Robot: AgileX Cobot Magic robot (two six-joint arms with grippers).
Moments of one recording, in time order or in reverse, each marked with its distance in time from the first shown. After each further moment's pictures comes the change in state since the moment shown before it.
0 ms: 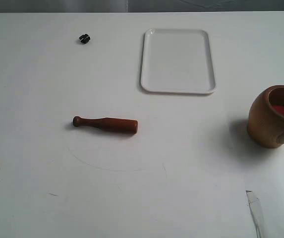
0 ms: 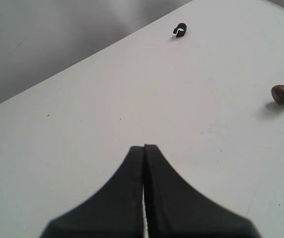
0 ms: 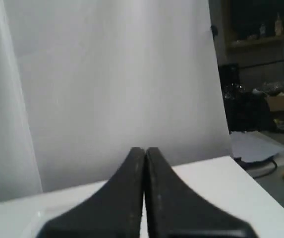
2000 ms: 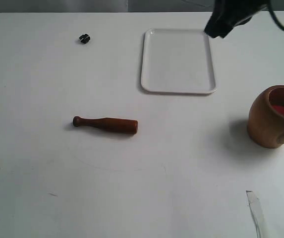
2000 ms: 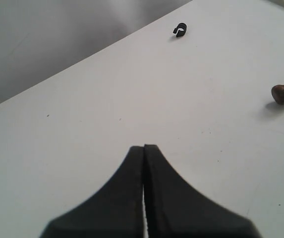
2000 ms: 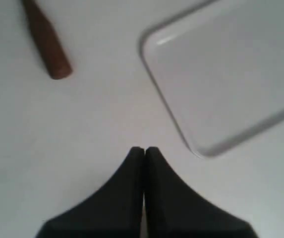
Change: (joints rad) left arm 0.000 0.000 0.000 0.000 0.000 0.000; right arm 0.476 1.640 -1.524 -0.046 1.287 -0.646
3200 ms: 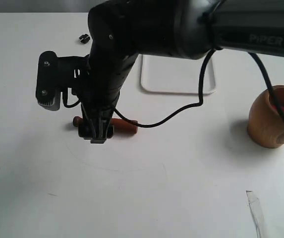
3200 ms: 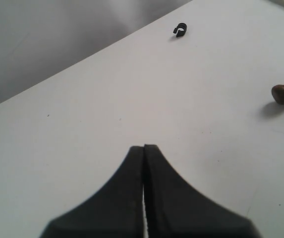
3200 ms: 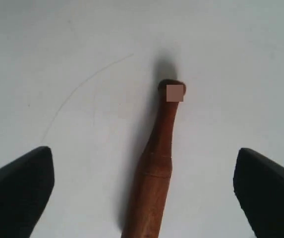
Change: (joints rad) left arm 0.000 0.000 0.000 0.000 0.000 0.000; right arm 0.512 0.354 -0.001 -0.094 -0.412 -0.121
